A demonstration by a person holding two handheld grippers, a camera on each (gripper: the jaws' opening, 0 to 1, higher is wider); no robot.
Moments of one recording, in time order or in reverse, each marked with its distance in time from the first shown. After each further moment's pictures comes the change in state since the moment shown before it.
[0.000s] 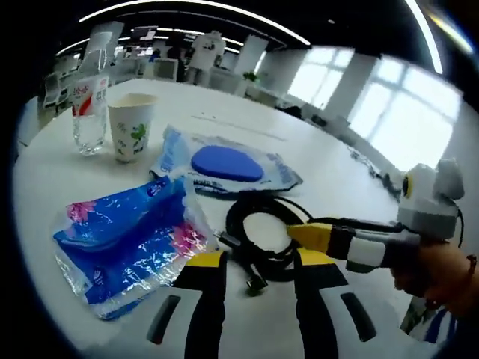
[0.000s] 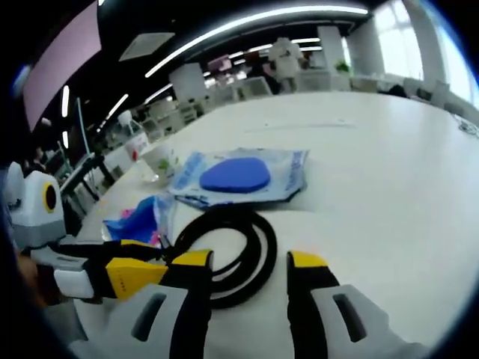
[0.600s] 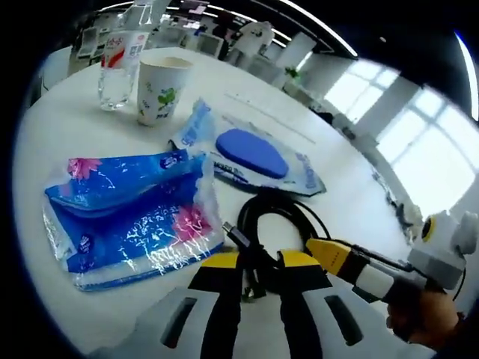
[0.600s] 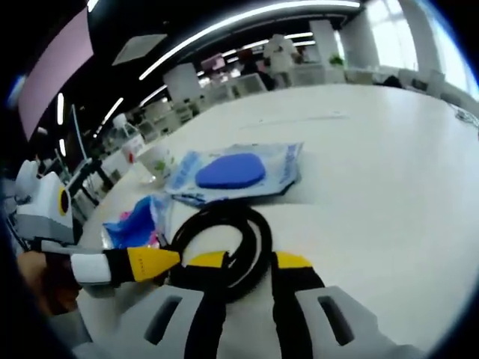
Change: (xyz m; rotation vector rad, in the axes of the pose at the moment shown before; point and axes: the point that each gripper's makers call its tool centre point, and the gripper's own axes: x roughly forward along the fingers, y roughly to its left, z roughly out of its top) left arm 0.011 0.010 -0.004 -0.196 0.044 0.099; right arm -0.002 -0.006 -0.003 0.069 0.013 -0.005
